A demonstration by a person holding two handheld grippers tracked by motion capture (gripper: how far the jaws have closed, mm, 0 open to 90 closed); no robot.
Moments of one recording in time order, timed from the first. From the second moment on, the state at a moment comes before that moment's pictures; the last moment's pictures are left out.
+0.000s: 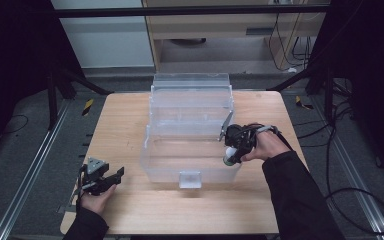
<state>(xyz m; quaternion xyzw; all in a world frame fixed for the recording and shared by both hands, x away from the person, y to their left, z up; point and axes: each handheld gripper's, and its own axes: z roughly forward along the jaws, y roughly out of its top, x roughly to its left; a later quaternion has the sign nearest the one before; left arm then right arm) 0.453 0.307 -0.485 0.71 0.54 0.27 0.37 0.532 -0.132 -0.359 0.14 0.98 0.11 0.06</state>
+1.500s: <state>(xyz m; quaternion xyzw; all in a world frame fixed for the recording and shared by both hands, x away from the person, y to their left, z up) 0.454 0.307 -0.485 0.71 0.54 0.27 0.37 0.535 -0.133 -0.380 0.14 0.99 0.09 0.04</state>
